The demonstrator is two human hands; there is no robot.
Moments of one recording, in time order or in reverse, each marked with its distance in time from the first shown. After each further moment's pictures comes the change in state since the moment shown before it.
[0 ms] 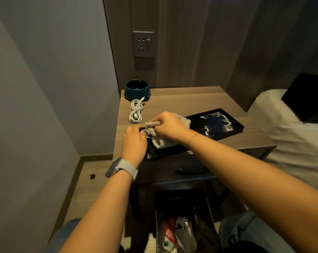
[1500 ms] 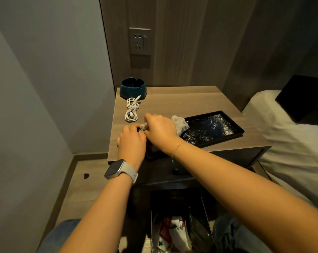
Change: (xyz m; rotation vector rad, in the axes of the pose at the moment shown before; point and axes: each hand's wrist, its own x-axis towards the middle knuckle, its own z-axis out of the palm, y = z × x) left_hand -0.005 0.004 0.009 0.148 0.082 -0.020; right_hand -0.002 -0.007 0.028 -0.441 0.199 -0.085
